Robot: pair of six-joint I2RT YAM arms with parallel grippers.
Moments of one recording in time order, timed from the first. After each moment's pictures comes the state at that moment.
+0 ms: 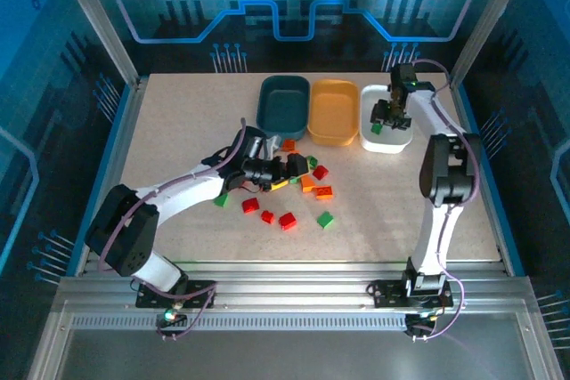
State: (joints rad) left arm -0.55 1.54 0.93 -0.12 0.53 -0.89; right arm 0.02 2.01 1.69 -0.83 0.01 0.28
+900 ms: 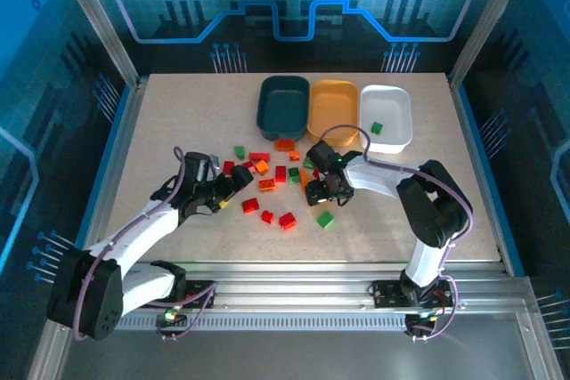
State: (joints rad) left arm -0.27 1.12 0.55 -0.24 0.35 -0.96; right arm 0.63 1.78 1.05 -0.62 0.07 0.40
